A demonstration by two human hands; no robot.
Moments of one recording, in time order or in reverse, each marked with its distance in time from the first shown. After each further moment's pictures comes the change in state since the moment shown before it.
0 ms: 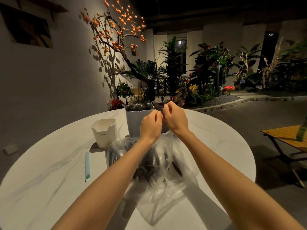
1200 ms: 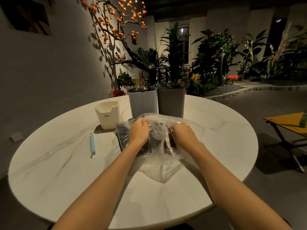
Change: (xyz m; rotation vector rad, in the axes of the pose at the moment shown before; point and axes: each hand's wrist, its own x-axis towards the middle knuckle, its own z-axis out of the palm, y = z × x) left_hand -0.069 -0.052 -0.027 0.090 -0.074 -0.362; right_hand -0.103 0.040 0.007 -0.613 -0.411 0.013
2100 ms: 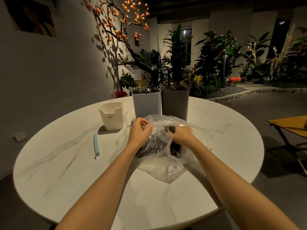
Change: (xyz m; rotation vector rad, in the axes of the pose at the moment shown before) left_hand 0.004 -0.015 -0.014 -0.151 -0.039 0.048; right_hand 0.029 -0.008 0.014 0.159 -0.276 0.123
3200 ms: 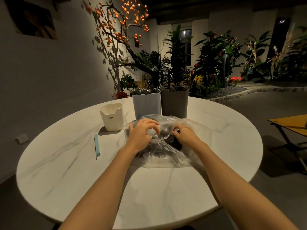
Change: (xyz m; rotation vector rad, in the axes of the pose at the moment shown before) left_hand -0.009 0.006 -0.013 0.435 -0.194 0.401; right_hand -0.013 0.017 -0.006 0.213 0.123 -0.092
